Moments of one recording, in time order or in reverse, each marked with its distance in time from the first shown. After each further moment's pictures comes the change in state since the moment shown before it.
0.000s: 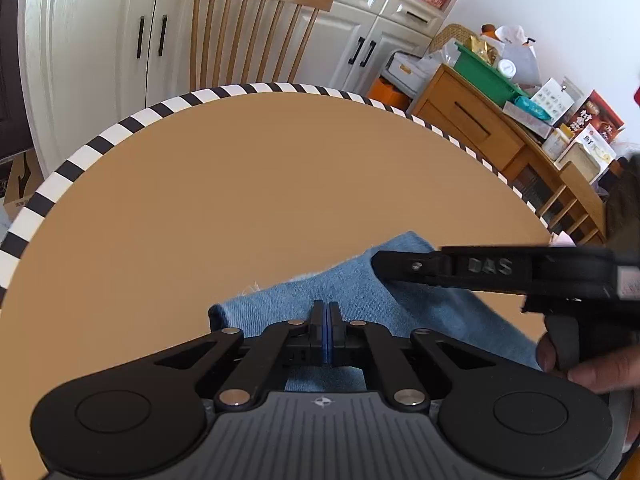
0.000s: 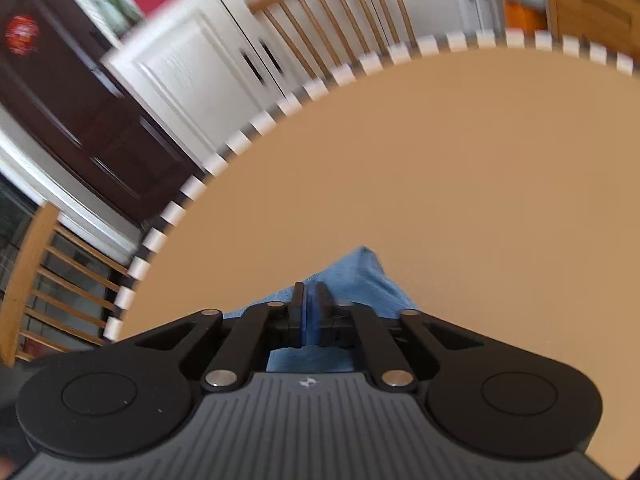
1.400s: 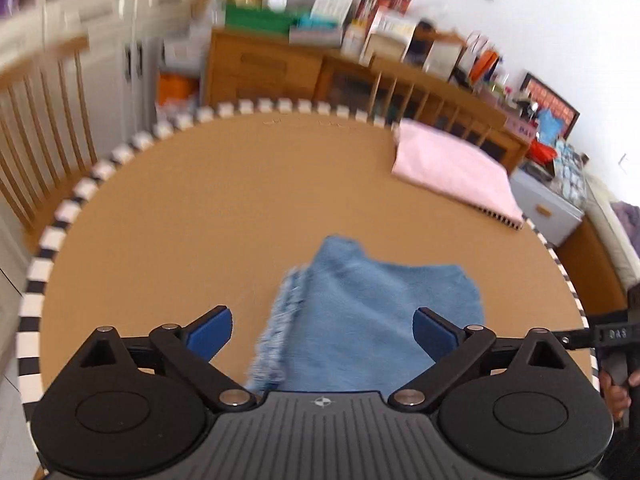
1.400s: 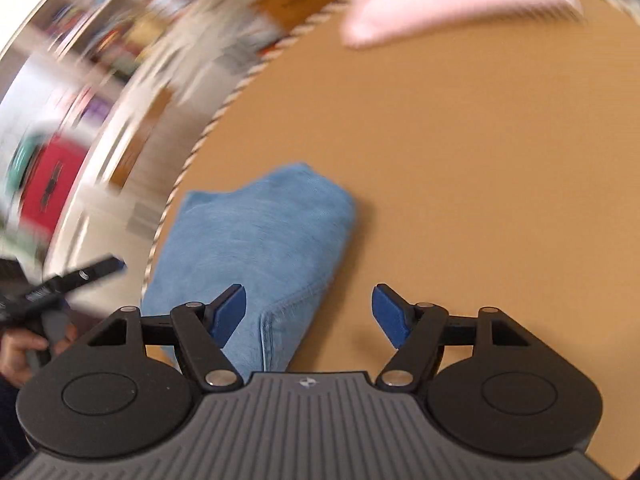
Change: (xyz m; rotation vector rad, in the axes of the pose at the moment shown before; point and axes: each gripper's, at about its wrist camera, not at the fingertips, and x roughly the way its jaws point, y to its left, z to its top) left arm 0.021 0.026 0.090 0.607 0.302 -0.438; right arm -0.146 -0.002 -0.221 0.847 -0.375 -0.221
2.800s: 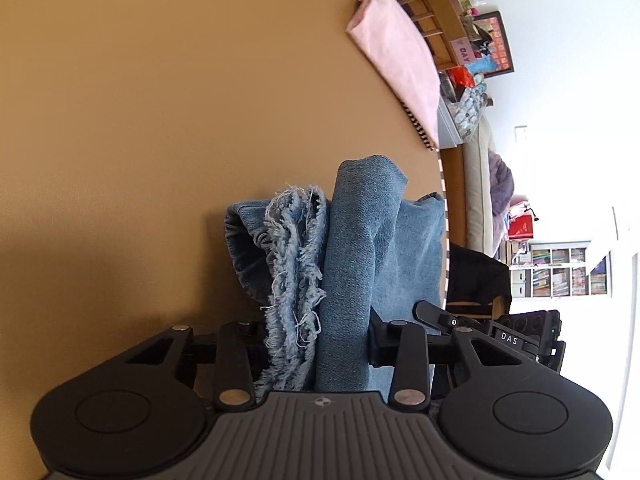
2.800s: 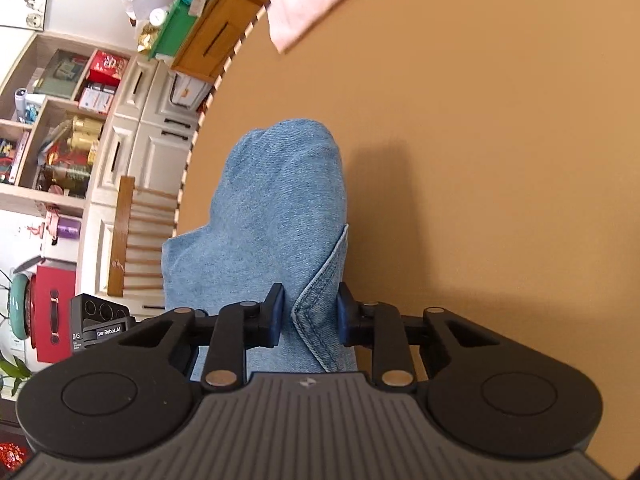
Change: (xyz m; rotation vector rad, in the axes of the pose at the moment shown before) left arm 0.128 0.054 0.056 -0.196 0.502 -0.540; right arm 0.023 0.015 -0.003 0.326 -0.095 -0.004
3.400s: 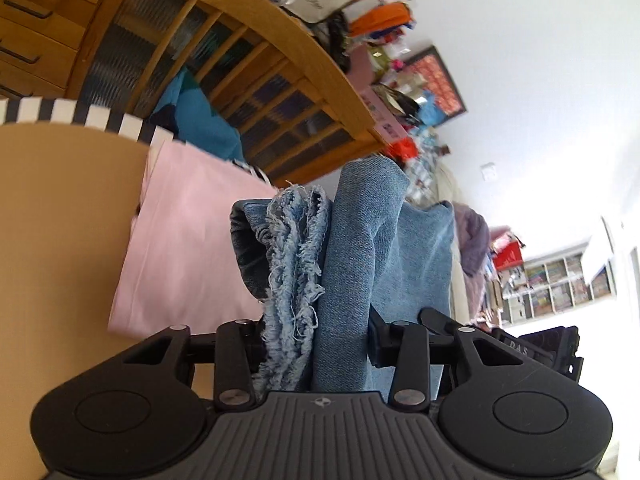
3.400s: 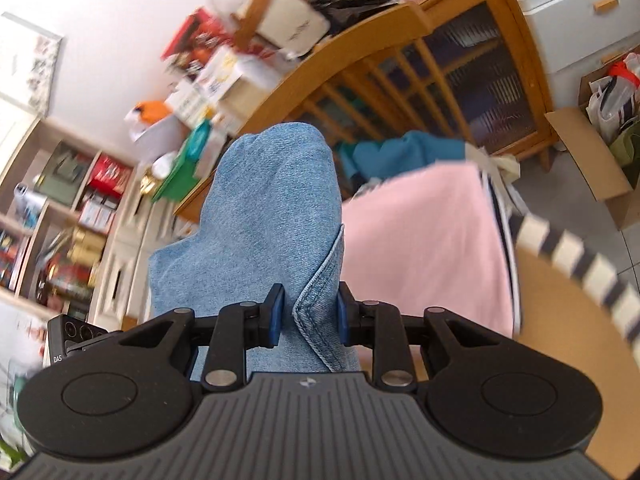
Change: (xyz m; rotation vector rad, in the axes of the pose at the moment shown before) left arm 0.101 -0.223 0.300 0.127 -0.152 0.031; right arm -0.079 0.031 0.350 -0.053 -0.230 -0.044
